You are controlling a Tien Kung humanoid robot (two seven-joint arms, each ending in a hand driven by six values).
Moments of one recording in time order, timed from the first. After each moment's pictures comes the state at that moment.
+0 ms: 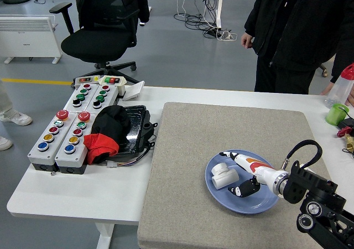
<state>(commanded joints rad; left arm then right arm) -0.27 0.02 -1.08 -0.33 1.51 0.02 0.56 0.62 -0.27 0.78 1.32 -1.62 0.15 -0.34</state>
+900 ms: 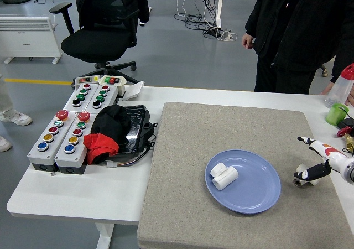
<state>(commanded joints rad) -0.26 0.02 -1.09 -0.32 1.52 0.02 0.56 0.53 -0.42 1.12 1.23 -1.66 0.25 -0.44</state>
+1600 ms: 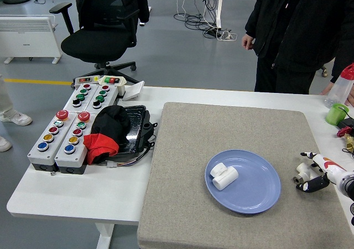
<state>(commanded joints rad) -0.26 0.02 -1.10 -0.32 1.54 0.02 0.56 0.54 -0.38 1.03 1.11 -1.65 0.10 -0.42</state>
